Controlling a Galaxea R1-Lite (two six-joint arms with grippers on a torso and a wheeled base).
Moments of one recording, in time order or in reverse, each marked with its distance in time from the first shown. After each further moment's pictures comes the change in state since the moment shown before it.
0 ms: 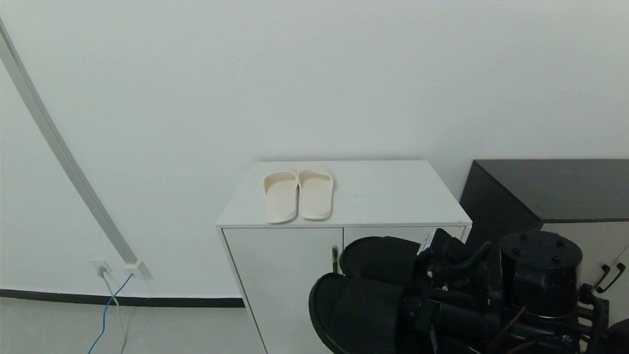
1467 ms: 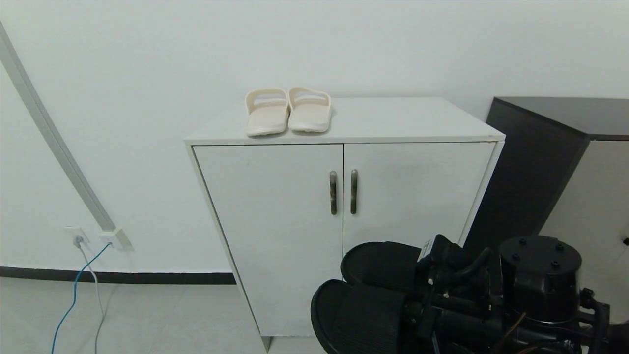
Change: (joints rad) left arm 0.000 0.000 0.000 0.000 0.000 0.000; right arm 0.003 0.000 0.020 0.000 0.004 -0.007
